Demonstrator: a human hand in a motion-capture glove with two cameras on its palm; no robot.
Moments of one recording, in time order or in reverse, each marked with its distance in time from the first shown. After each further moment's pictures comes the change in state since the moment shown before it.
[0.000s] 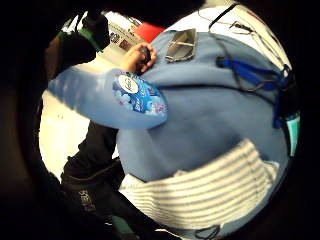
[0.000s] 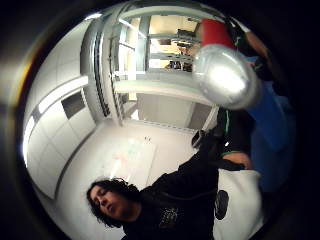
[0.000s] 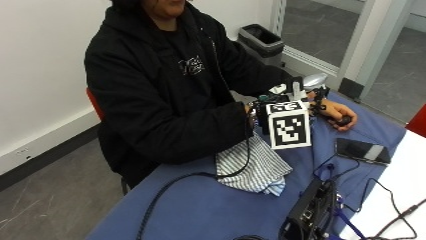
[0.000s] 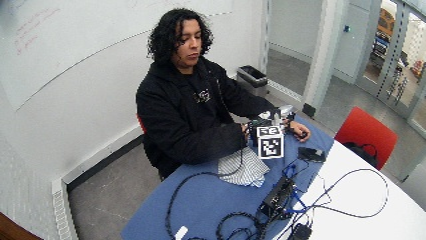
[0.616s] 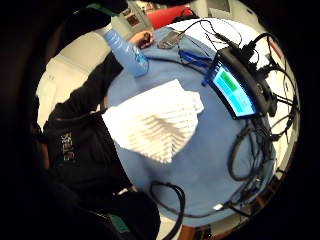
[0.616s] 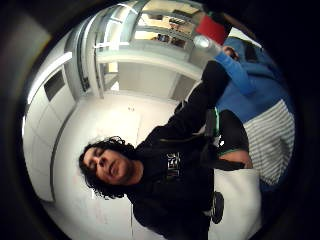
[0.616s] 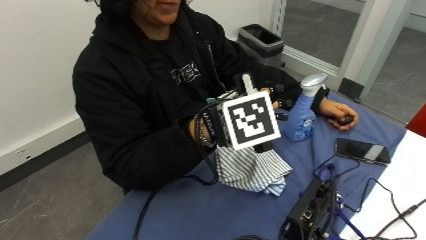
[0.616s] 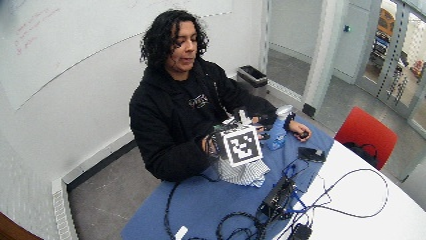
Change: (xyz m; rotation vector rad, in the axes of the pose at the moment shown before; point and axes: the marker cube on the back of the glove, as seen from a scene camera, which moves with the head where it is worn) arm -0.028 0.101 -0.118 -0.263 0.250 -0.119
